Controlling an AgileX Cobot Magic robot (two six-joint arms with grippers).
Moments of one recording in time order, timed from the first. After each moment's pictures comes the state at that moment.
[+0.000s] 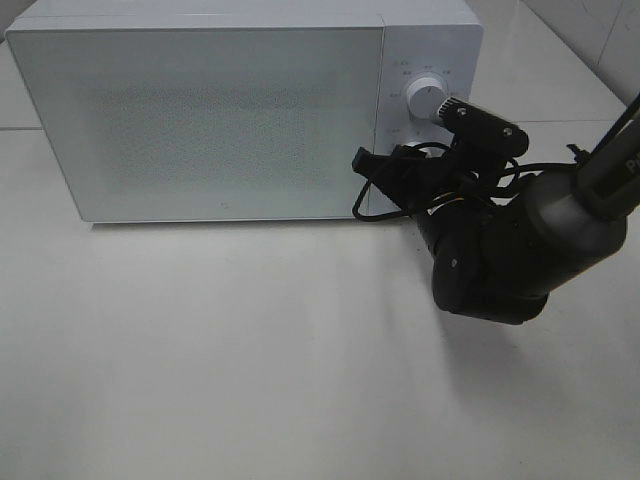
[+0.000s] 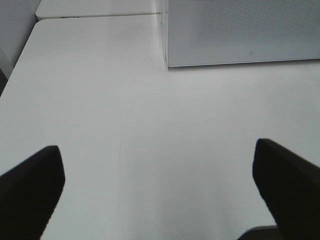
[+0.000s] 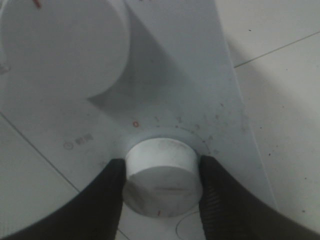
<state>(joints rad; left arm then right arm) 0.08 0.00 -0.52 -0.14 1.08 0.14 0.62 2.07 -0.80 0.68 -1.14 0.18</state>
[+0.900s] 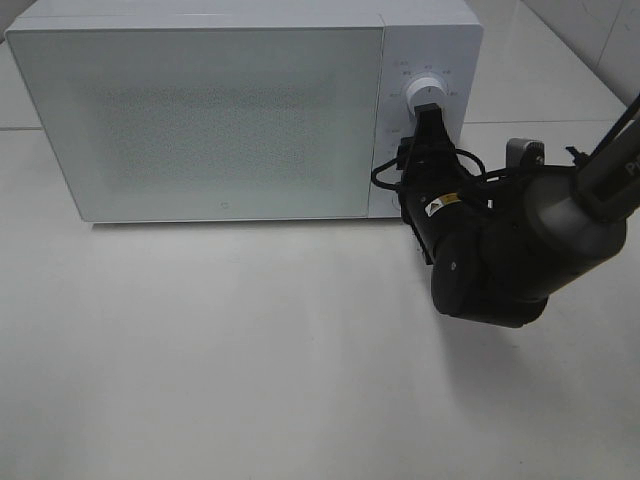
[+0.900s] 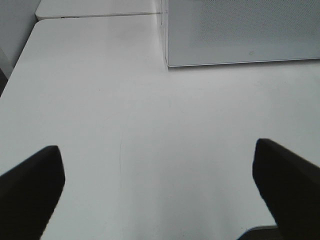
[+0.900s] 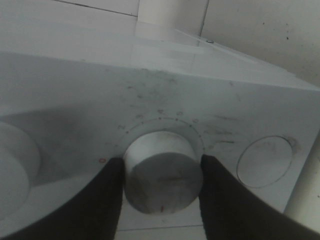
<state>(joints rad) 0.08 0.00 -0.52 -0.14 1.08 0.14 0.62 2.07 -0.79 0.68 -1.15 1.17</state>
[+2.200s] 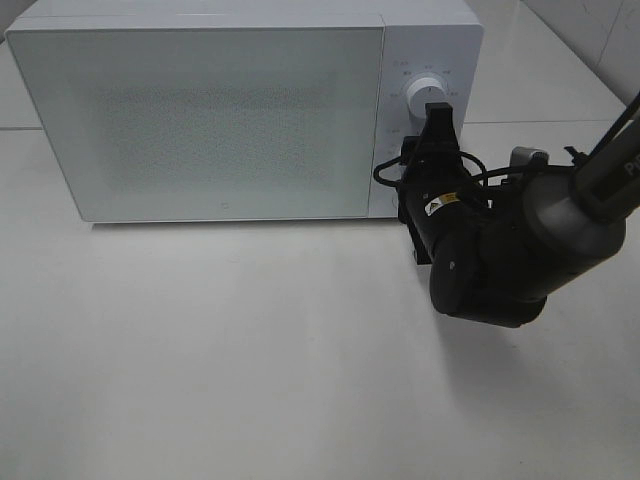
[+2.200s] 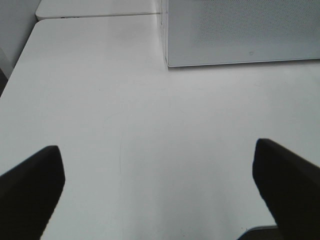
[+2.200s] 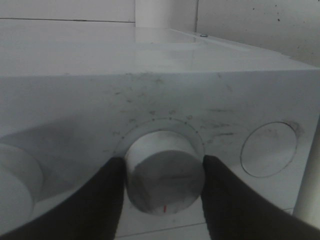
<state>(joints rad) 0.08 0.00 -0.52 -0.14 1.08 0.14 0.63 2.07 -0.79 0.69 -1.16 1.29</state>
